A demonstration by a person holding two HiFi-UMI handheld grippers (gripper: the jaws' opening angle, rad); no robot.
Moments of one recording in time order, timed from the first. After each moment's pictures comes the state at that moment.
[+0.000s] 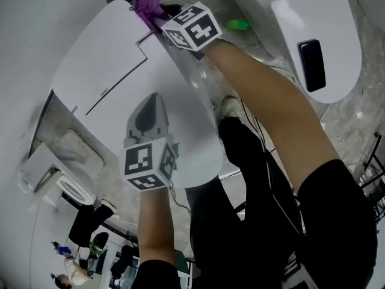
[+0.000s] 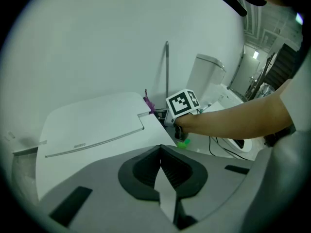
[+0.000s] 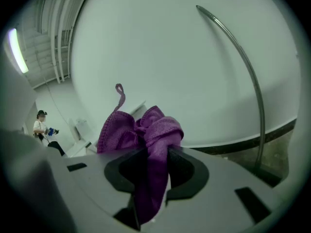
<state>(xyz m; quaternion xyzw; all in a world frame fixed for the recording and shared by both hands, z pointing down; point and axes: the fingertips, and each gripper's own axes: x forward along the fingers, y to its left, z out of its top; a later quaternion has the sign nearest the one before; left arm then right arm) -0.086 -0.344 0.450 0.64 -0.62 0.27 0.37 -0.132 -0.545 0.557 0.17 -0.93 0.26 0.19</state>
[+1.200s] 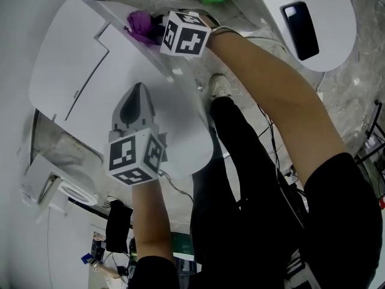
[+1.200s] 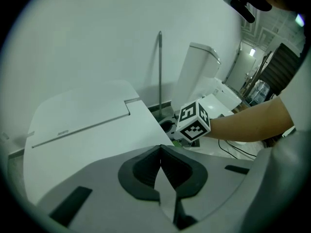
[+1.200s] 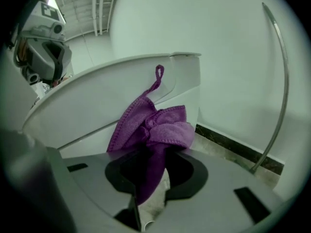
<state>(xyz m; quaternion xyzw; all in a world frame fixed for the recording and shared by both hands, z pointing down) -0.055 -0.331 0.483 0.65 -0.58 0.29 0.40 -0.069 -0.433 0.622 -0.02 -0.94 0.08 0.34</state>
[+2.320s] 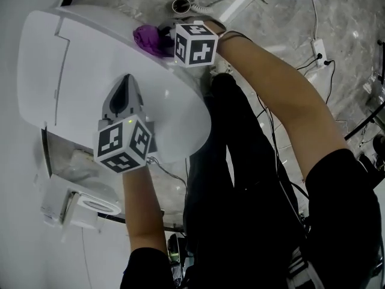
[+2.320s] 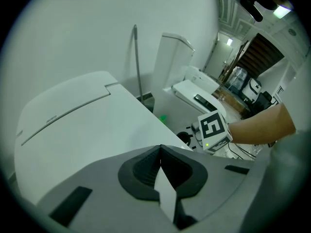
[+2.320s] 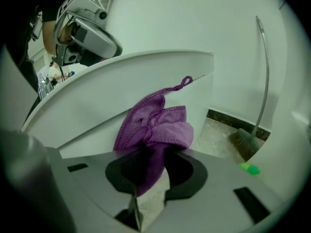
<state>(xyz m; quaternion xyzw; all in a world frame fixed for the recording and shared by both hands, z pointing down) -0.023 -0.250 0.501 0.72 -0.48 0.33 0.37 0.027 -0.274 0.633 0.02 -0.92 0.10 0.38</state>
